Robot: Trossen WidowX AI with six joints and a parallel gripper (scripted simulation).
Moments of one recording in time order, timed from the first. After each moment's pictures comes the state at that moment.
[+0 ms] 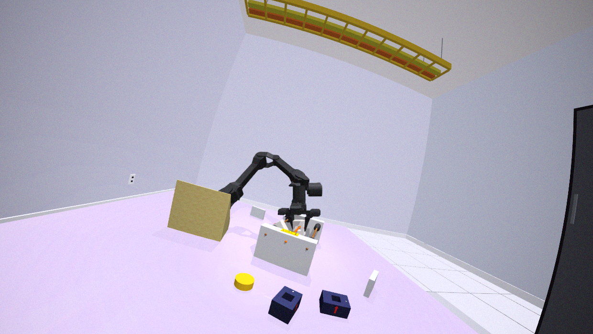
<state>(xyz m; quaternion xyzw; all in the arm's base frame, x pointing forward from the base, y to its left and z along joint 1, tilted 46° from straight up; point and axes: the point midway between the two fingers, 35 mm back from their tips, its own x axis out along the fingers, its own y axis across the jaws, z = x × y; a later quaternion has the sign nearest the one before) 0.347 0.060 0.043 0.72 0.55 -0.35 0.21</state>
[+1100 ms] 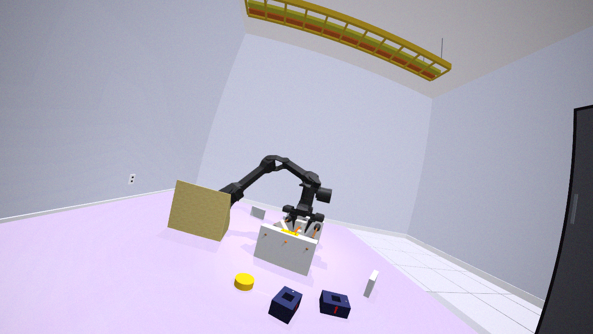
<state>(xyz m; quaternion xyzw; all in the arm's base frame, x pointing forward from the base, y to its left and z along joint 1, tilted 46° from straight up) 0.356 0.061 0.042 0.65 0.64 -0.37 0.18</state>
